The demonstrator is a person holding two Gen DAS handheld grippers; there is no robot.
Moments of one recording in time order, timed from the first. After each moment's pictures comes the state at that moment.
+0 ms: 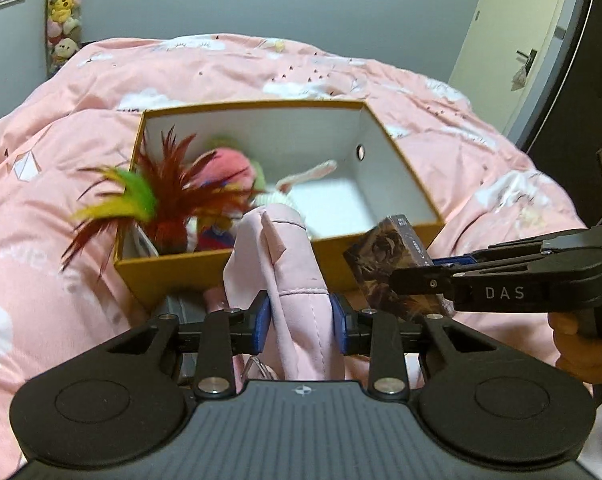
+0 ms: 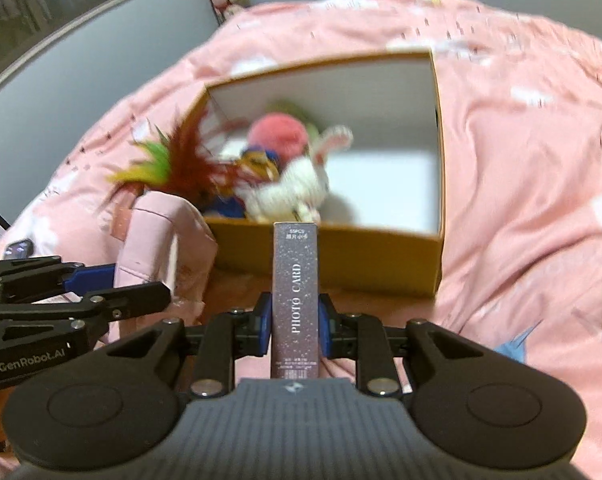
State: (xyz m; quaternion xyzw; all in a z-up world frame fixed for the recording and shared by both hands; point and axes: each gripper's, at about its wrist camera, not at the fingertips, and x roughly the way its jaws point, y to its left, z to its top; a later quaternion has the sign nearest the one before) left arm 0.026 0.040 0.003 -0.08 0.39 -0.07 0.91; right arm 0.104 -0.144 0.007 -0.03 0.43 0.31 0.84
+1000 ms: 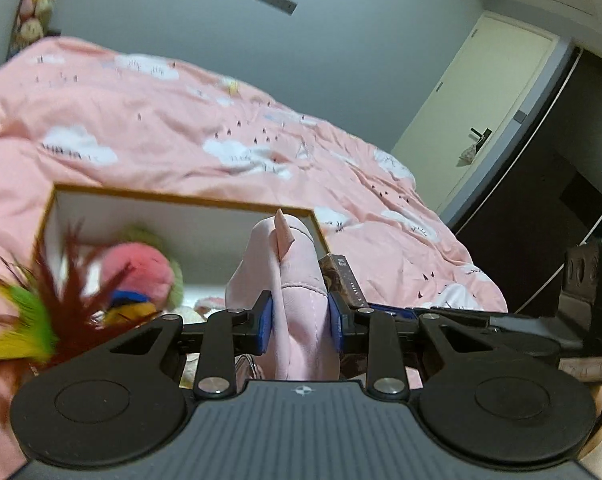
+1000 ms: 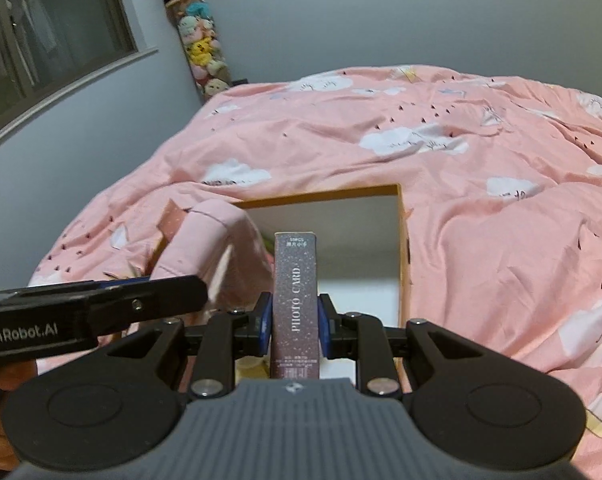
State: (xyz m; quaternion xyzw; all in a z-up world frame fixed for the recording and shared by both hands) left arm 0.136 0.050 0.019 -0.20 0.33 -0.15 0.91; right arm 0.176 -0.140 0.045 0.01 0.37 0.28 0.89
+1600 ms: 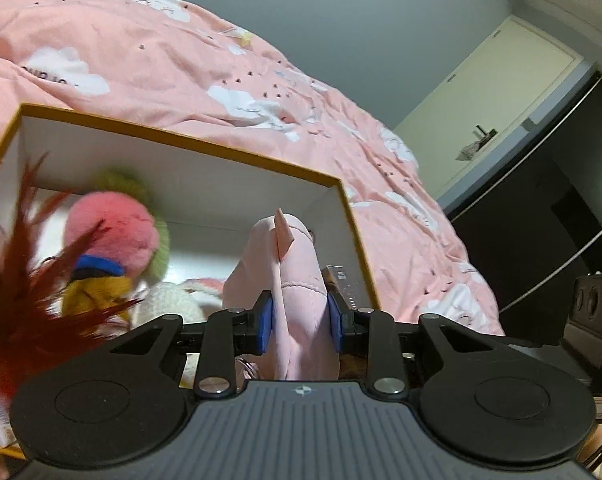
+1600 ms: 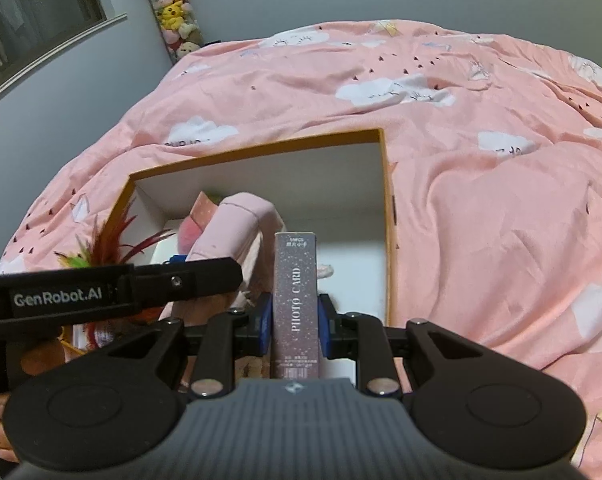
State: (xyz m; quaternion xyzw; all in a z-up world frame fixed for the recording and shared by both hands) left arm 0.183 0.059 -0.029 -0.27 0.37 -0.17 0.87; right arm 0.203 -0.131 0.012 -0.01 0.42 0.24 0.88
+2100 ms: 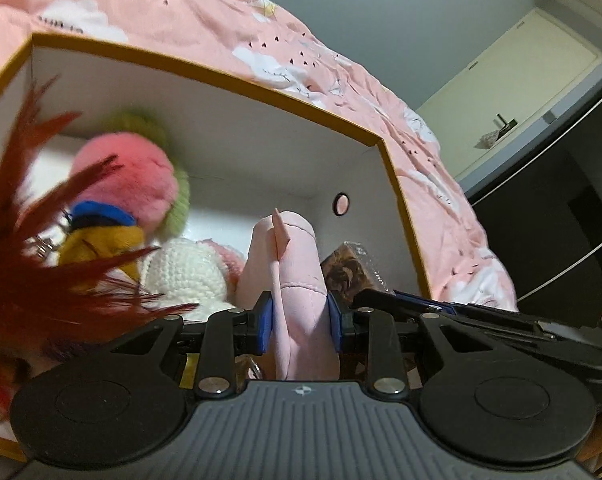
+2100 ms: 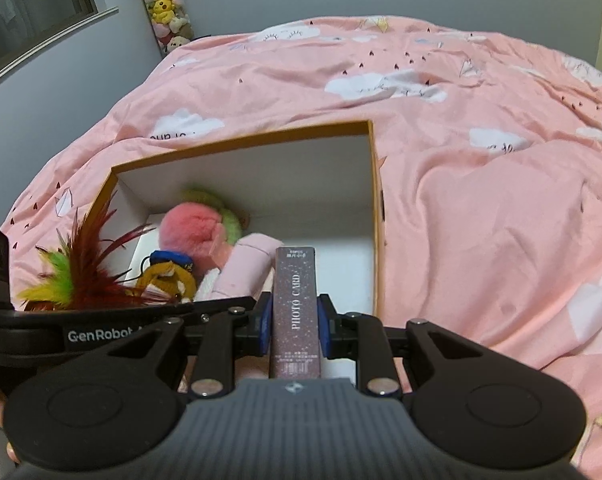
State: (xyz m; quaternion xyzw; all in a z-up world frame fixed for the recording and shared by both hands) left arm 0.190 0.057 -0.068 -0.27 0.41 -0.15 0.86; right arm 0.212 -0.127 -0.001 -0.02 0.43 0.23 0.87
